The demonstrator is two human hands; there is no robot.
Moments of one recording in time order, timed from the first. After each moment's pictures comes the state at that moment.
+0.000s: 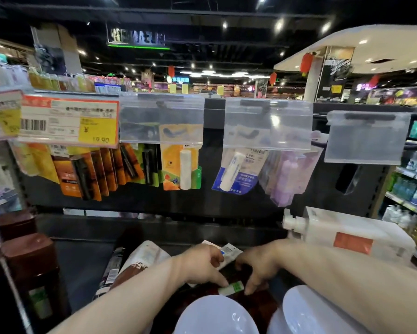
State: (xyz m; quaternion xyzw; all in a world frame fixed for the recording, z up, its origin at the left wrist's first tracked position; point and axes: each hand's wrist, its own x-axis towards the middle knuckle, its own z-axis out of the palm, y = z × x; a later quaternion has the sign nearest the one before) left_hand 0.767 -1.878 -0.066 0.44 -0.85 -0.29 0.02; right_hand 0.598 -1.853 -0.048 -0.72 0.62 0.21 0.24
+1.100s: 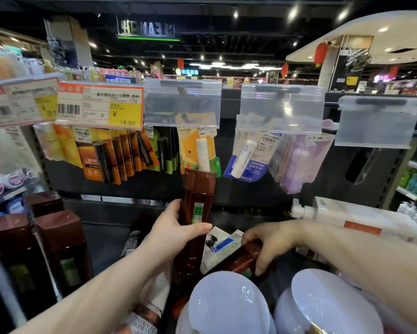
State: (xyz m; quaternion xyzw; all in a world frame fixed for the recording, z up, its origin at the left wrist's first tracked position) left_hand 0.833 -1.842 -0.036 0.41 -0.65 -0.46 0.45; right_hand 0.594 -1.835 -0.022 -0.71 0.59 0.06 0.37
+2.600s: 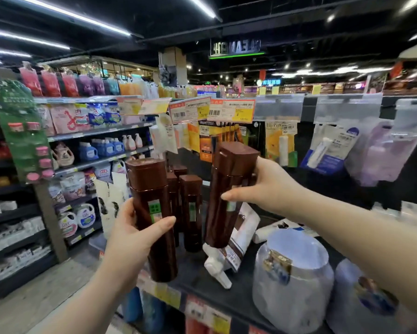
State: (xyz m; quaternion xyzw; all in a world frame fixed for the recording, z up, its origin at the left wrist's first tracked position) left_hand 0.986 -1.647 -0.013 0.45 -0.48 -0.30 0.69; right_hand 0.767 -1.717 0.068 -0.80 0.38 -0.38 0.29
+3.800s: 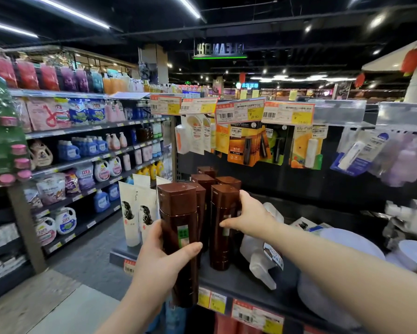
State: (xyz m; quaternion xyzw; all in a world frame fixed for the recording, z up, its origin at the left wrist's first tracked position) left_hand 1.064 -1.643 -0.041 0.46 -0.49 -0.39 0.63; right_hand 0.883 -1.766 -0.017 -0.75 0.53 -0.31 0.24
